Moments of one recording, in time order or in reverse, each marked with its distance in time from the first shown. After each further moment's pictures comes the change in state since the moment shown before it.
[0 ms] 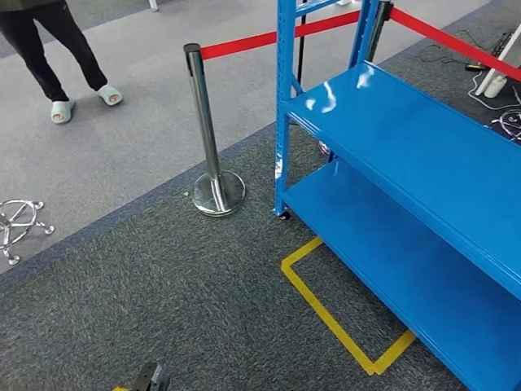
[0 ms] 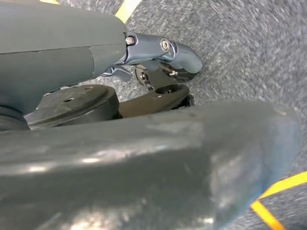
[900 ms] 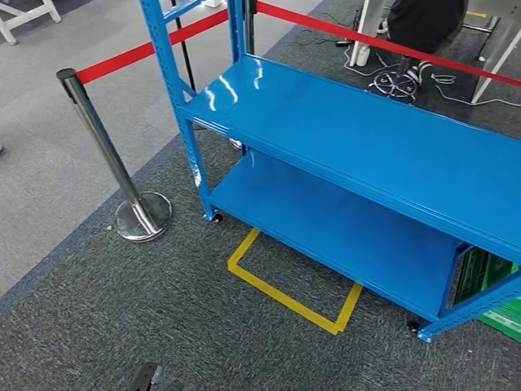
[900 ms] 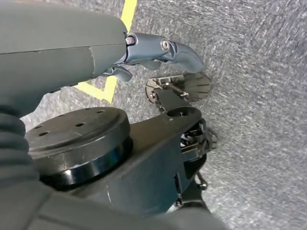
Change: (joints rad) left arm 0.001 0.005 -0.005 0.000 -0.036 0.070 0.034; right arm -0.005 0.007 -0.001 -0.004 -0.001 0.007 0.015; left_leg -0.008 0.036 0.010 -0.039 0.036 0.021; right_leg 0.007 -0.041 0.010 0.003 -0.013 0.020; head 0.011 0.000
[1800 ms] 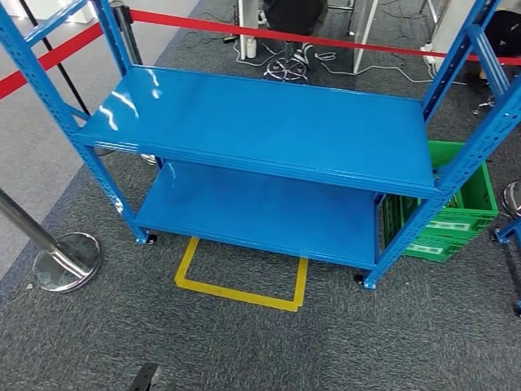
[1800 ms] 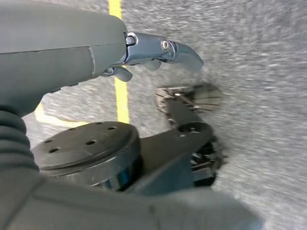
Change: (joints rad) left arm 0.000 0.005 -0.003 -0.008 -0.029 0.071 0.067; right arm 0.002 0.001 -0.005 0.000 -0.003 -0.008 0.014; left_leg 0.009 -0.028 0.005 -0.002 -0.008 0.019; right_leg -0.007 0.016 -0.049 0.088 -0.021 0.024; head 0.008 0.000
